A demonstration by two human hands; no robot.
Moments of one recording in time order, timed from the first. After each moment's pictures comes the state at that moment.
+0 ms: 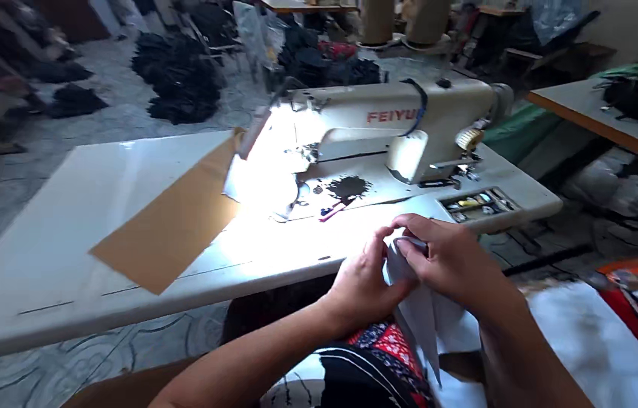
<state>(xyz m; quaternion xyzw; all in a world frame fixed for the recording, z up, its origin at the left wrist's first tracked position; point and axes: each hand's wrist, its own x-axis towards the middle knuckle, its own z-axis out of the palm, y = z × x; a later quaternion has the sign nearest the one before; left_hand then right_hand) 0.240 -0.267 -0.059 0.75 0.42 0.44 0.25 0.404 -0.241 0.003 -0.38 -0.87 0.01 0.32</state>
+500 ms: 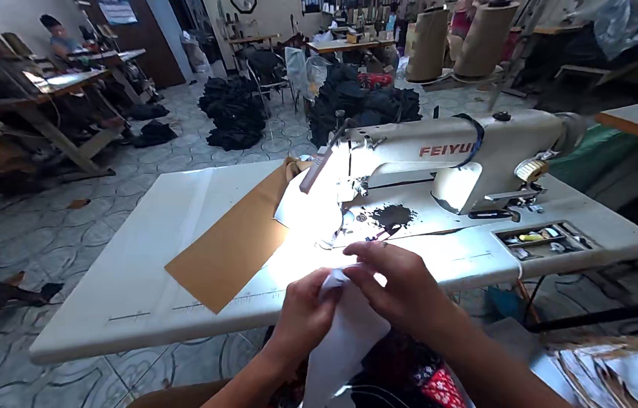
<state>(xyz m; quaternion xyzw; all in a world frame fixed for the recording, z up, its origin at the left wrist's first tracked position) 0.111 -0.301 -0.050 0.66 0.51 0.52 0.18 0.286 -0.236 0.000 -0.21 -0.86 0.10 0.45</state>
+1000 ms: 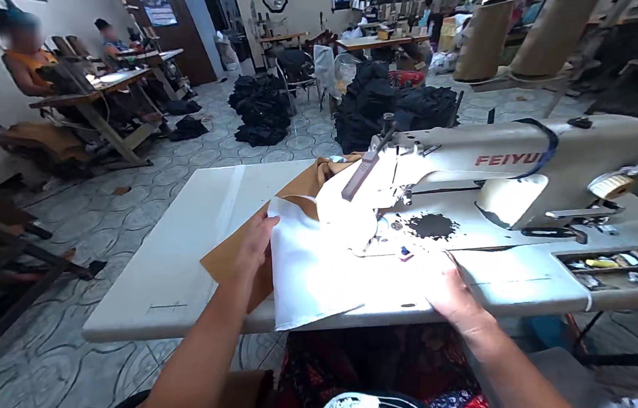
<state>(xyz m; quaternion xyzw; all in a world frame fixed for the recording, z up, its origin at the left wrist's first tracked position) -0.057 -0.207 -0.043 0.31 0.72 0.52 0.34 0.298 -0.161 -0.103 -0.43 -0.84 0.06 0.33</state>
